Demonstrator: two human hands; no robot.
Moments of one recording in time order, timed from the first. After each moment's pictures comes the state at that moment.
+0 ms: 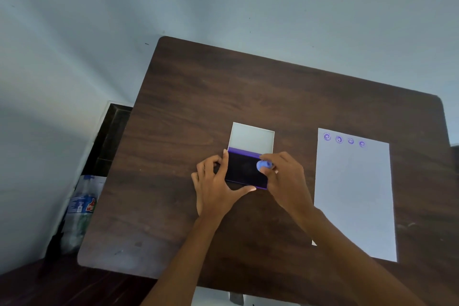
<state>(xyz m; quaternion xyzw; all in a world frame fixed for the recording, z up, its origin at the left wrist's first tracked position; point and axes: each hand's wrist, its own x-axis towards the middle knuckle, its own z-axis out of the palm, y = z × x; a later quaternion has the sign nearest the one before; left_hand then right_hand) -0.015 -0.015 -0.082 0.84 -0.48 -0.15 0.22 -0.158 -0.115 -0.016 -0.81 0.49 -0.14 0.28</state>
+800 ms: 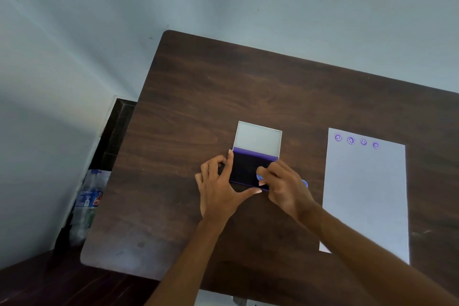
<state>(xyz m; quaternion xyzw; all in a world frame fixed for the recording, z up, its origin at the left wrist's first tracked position) -0.016 -0.015 -0.083 0.84 -0.47 -0.14 0.21 -0.169 -0.117 -0.049 -0.95 0.26 -0.07 0.15</state>
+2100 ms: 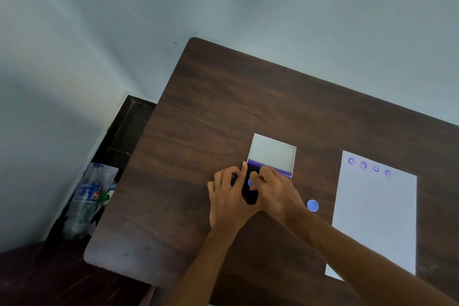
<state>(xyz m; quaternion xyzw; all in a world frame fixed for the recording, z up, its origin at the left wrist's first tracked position) -0.018 -0.016 -0.085 0.85 -0.46 -0.11 0.23 -0.108 -0.114 -0.024 -0.96 0.25 0.06 0.12</state>
